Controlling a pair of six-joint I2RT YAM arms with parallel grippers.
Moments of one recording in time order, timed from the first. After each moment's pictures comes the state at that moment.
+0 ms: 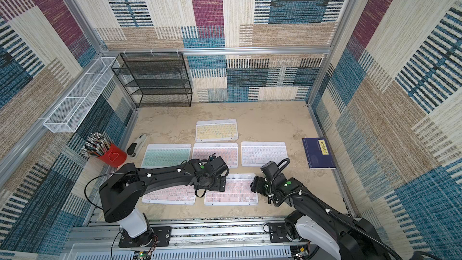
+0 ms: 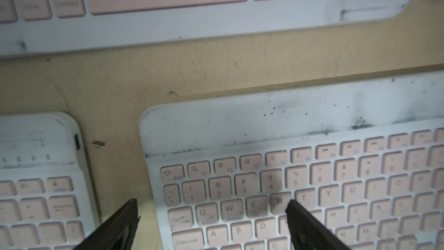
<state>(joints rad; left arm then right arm) -0.99 1.71 1.03 -0.69 -0.12 -0.86 0.54 0.94 0.38 -0.52 -0.15 0.84</state>
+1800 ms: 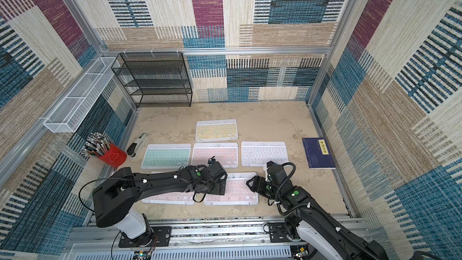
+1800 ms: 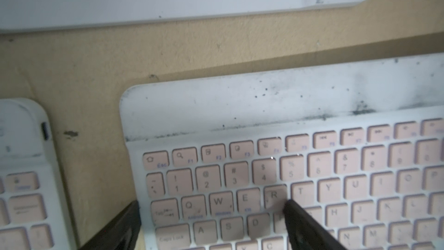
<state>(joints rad) -1.03 1.69 0.91 -0.52 -0.10 -0.89 0.52 0.72 0.28 -0.35 -0.33 0.91</state>
